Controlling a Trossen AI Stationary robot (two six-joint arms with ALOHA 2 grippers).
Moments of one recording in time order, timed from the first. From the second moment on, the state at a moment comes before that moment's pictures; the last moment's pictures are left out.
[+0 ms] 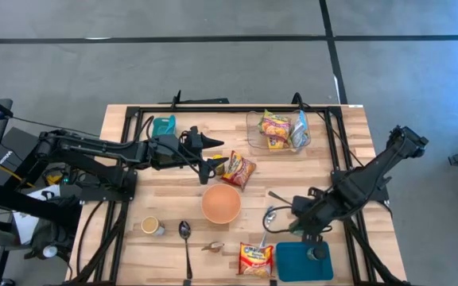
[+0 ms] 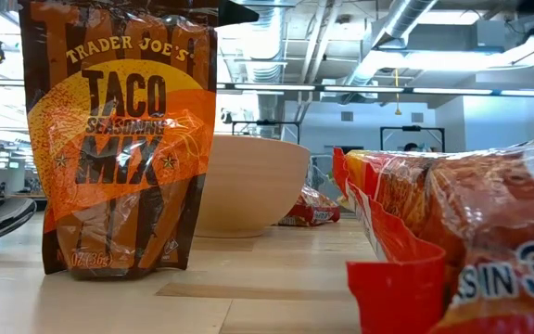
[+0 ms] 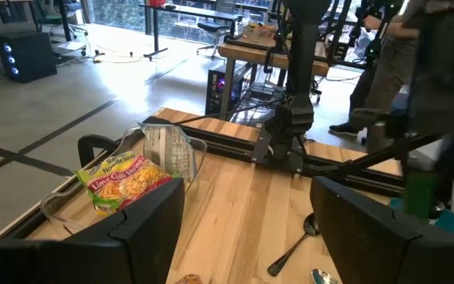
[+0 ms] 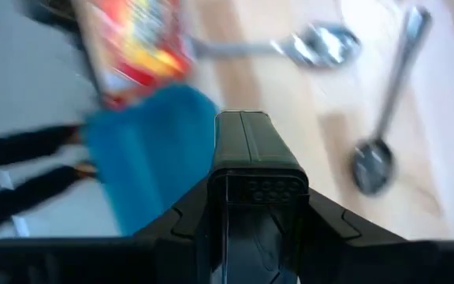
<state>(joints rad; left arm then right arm) -0.06 1.24 0.92 0.16 -0.32 -0.16 0.66 1.37 1.26 -1.09 0.03 0.96</state>
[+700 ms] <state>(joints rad) -0.06 1.24 0.92 0.16 -0.32 -0.16 0.77 1.53 1.34 -0.90 0.03 0.96</state>
